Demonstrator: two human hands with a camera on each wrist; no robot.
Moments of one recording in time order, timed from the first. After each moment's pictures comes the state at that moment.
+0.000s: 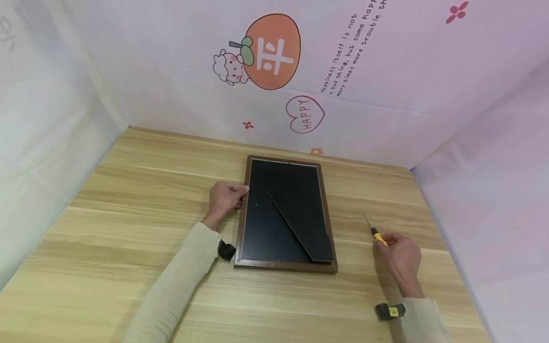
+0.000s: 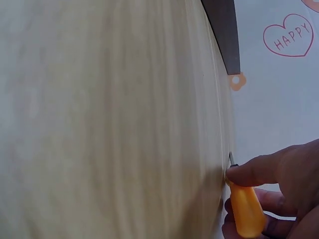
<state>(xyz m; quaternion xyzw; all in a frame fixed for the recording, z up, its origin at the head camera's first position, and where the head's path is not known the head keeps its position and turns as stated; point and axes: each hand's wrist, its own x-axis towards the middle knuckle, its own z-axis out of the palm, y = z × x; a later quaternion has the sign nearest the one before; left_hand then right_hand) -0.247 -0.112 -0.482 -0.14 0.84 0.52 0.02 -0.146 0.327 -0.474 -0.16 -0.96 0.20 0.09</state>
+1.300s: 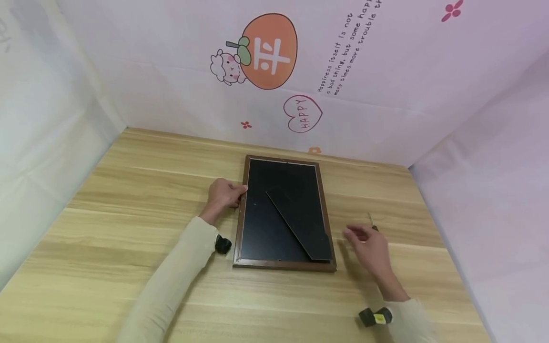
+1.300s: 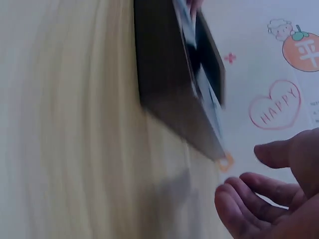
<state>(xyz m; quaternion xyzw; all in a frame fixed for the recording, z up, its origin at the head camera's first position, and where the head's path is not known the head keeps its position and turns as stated) -0.251 -0.118 -0.474 -0.09 0.87 0.48 0.05 -0.139 0.261 -0.459 -0.02 -0.93 0.37 0.04</state>
